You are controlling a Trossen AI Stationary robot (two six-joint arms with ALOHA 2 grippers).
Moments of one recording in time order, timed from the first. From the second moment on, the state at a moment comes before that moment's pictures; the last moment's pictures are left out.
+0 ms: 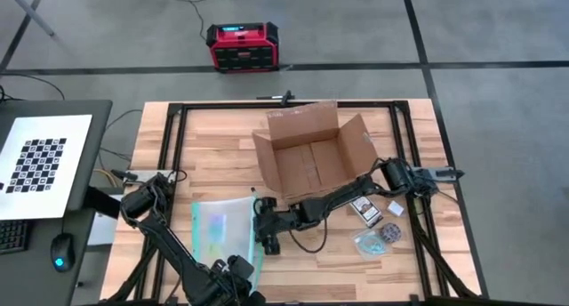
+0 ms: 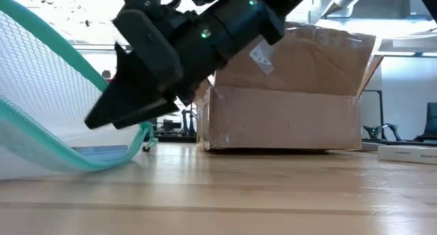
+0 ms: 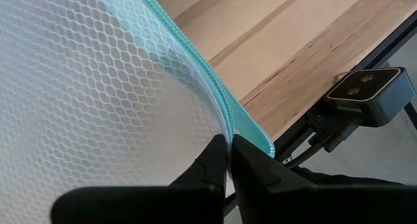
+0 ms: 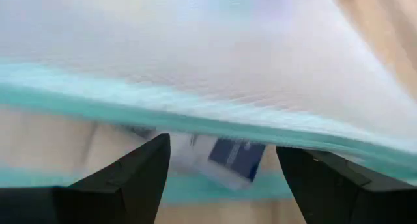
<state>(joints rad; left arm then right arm) -0.88 2.07 1.71 -0.97 -0.40 -1.77 0.28 2.27 1.57 0.02 0.17 0.12</state>
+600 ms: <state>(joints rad) -0.88 2.07 1.71 -0.98 -0.40 -1.76 0.28 2.01 1.57 -0.37 0.05 -0.07</state>
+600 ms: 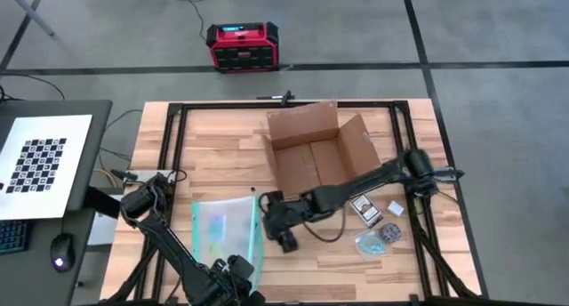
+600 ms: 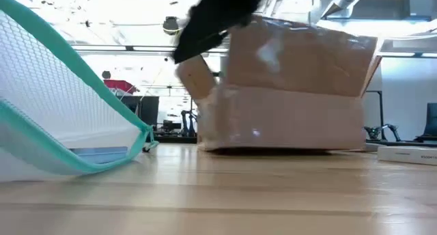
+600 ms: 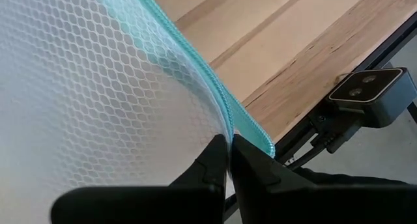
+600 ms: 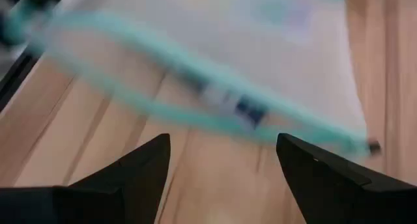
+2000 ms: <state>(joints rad) -0.87 2.07 1.71 -0.92 -0.41 -1.72 0.54 1.27 0.65 -0.84 0.26 1.09</state>
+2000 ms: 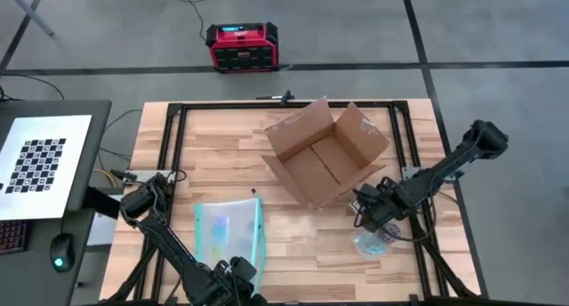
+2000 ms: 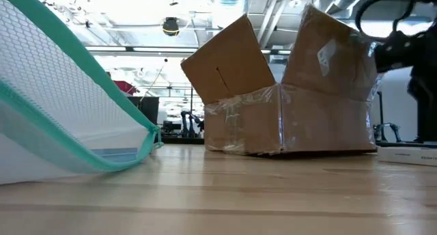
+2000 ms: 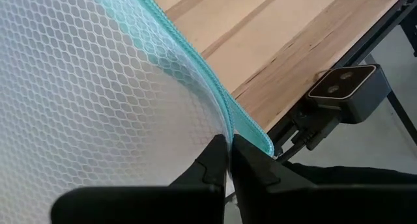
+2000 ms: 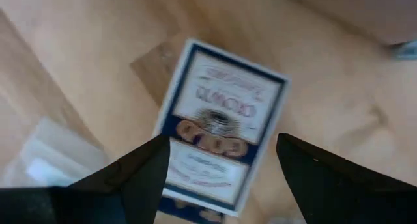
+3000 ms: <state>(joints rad) -0.87 2.07 1.71 -0.87 -0.40 -1.50 0.62 1.30 0.73 -0.62 0.12 1.12</state>
